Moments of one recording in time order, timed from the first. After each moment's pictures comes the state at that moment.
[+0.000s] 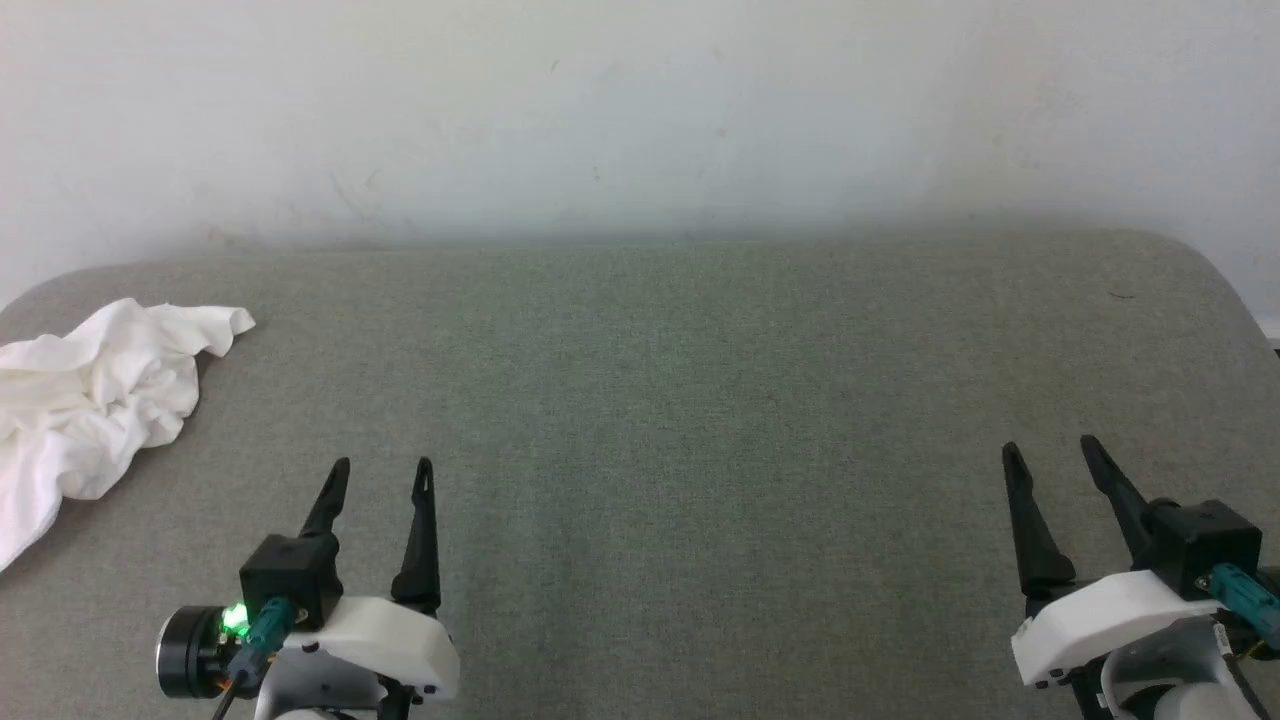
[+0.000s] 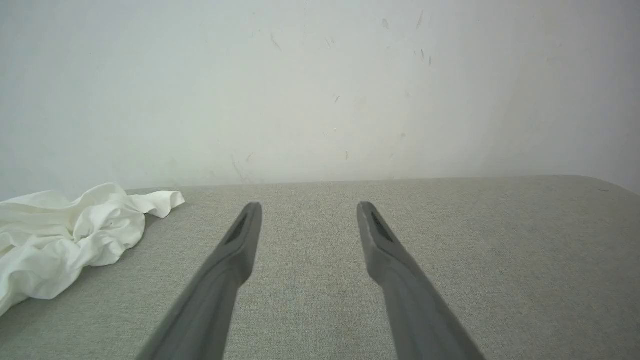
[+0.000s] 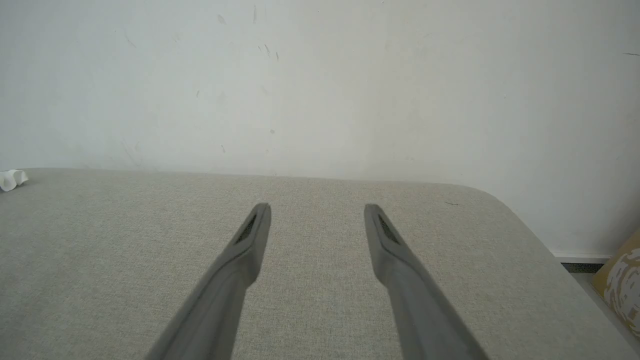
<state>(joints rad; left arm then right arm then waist) 0.02 0.05 0.00 -0.01 -0.04 -0.01 -0.05 0.02 -0.05 -0.07 0.03 0.07 0.13 -0.05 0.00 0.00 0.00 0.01</state>
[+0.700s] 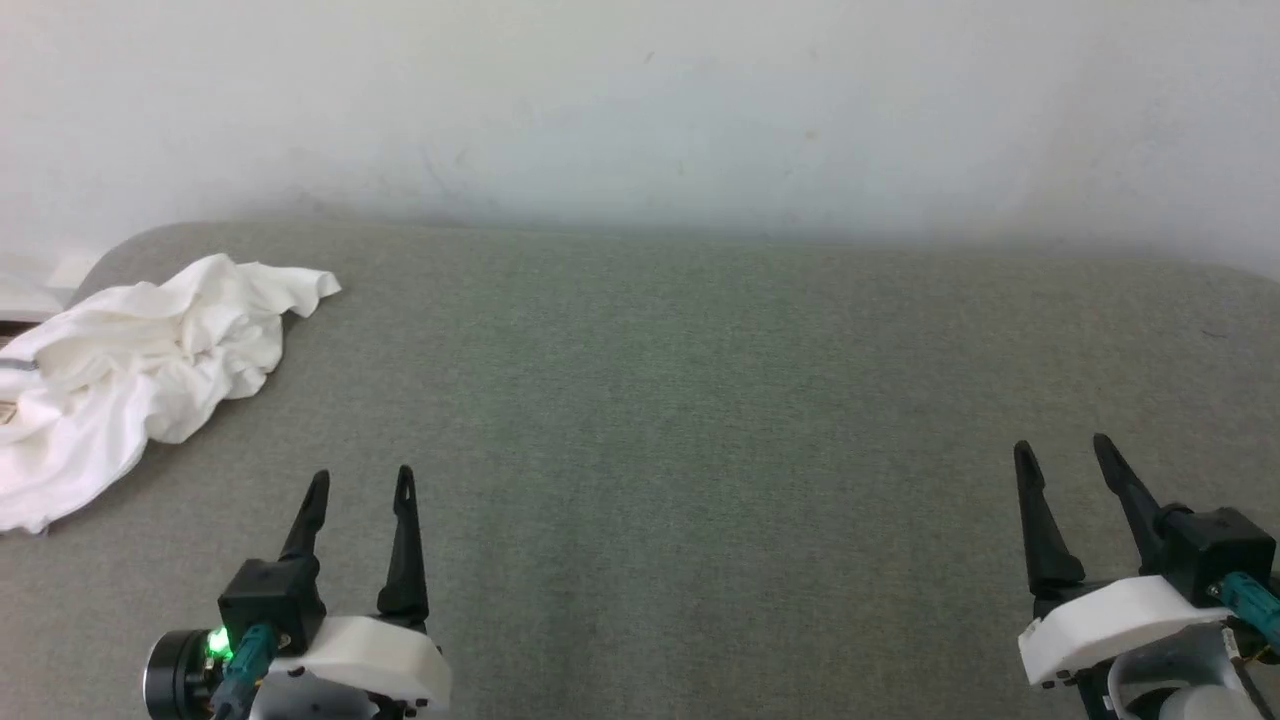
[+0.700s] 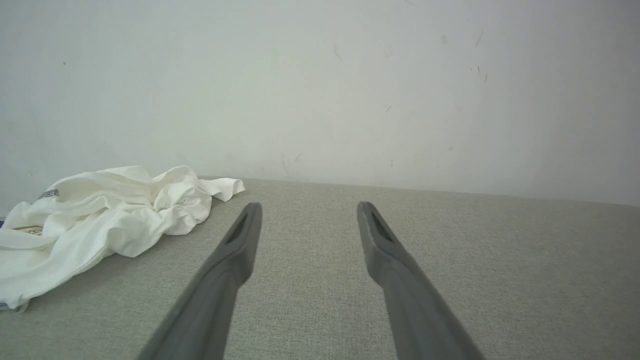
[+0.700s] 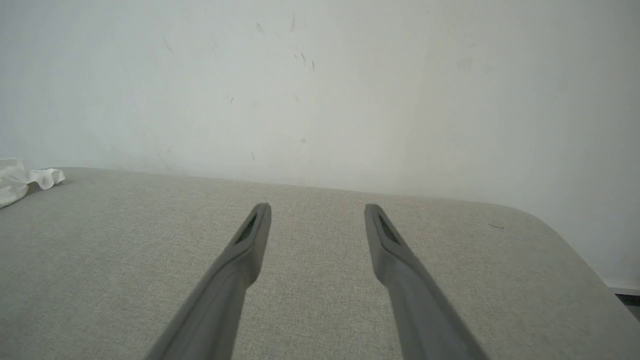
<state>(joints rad) 0.06 0.05 0.00 -0.04 -0.07 0.03 -0.10 0.02 -0.05 -0.09 0.04 0.07 0.13 -0.09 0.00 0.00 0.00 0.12</state>
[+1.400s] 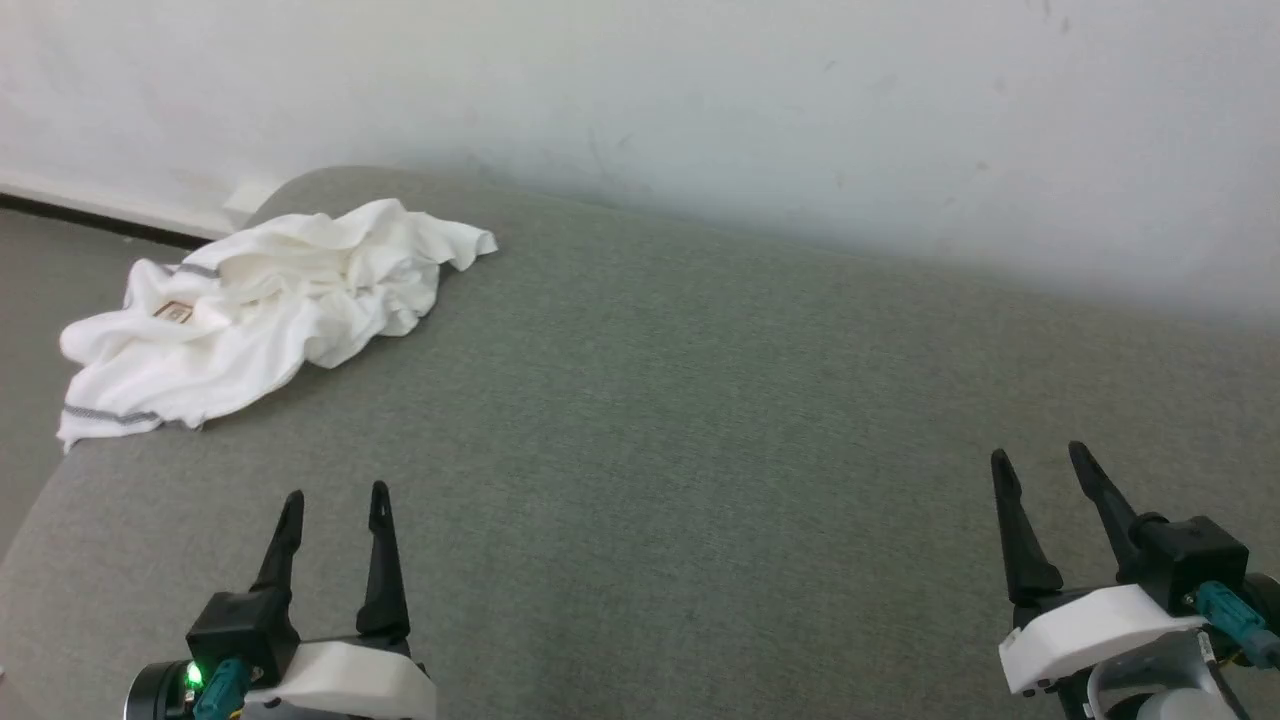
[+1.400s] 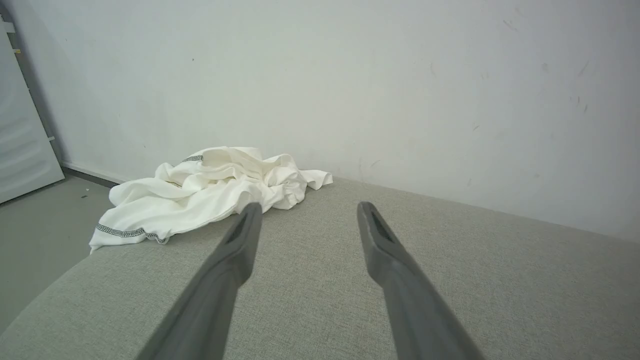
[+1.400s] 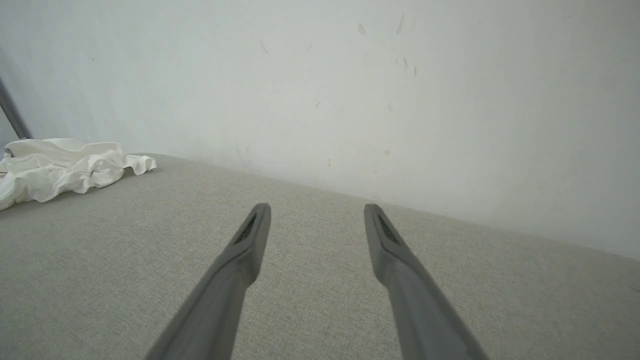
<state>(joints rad) 0.10 0.05 0.02 -0.07 -0.11 0.06 -0.14 0.02 -0.05 -0.06 0.08 0.07 0.13 -0.14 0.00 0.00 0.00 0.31</state>
